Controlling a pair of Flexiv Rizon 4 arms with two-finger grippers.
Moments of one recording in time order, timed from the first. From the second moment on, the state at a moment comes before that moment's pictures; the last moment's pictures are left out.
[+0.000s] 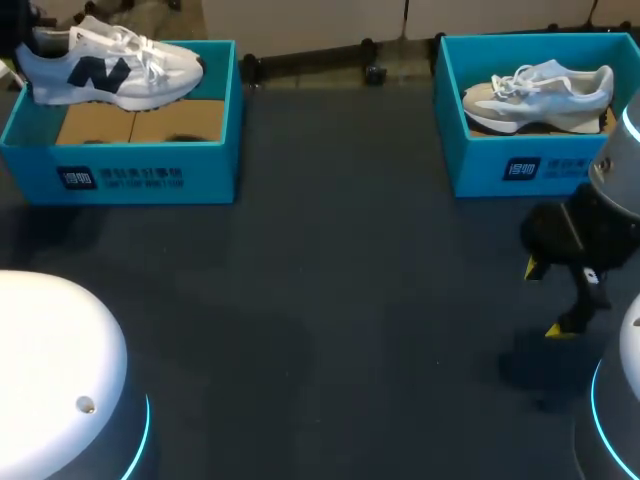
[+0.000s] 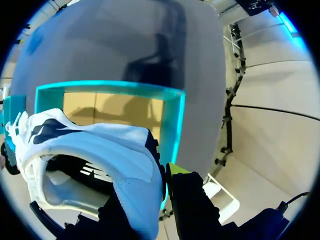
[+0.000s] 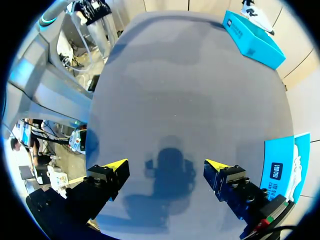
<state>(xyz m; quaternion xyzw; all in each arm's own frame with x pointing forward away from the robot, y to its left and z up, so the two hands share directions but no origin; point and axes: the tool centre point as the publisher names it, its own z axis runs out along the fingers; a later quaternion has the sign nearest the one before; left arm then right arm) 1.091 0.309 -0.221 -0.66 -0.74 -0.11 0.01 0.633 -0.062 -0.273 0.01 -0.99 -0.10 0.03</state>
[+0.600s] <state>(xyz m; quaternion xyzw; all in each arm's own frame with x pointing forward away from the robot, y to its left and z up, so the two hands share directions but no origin) 1.094 0.309 -0.259 -0.67 -0.74 -0.09 0.03 0.633 -0.062 -0.273 0.01 -0.99 -0.10 0.03</state>
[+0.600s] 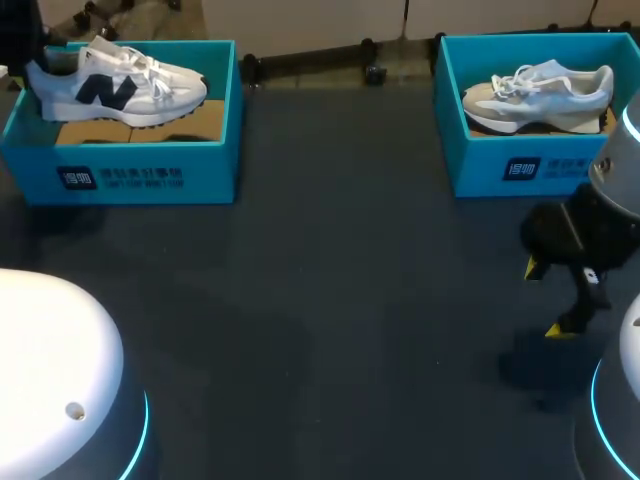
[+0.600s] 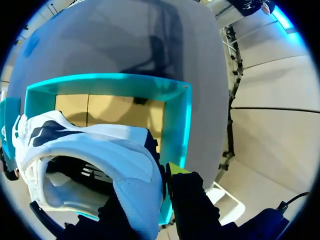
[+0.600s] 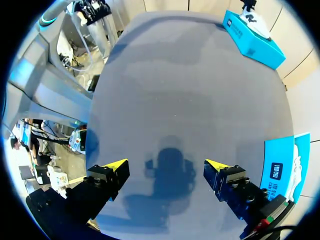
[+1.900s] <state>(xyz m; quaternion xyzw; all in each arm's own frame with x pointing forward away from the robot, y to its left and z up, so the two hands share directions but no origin) 1.063 0.303 -0.349 -0.67 -0.74 -0.05 0.05 0.633 -0.062 -0.273 0.01 -0.99 -0.10 0.03</state>
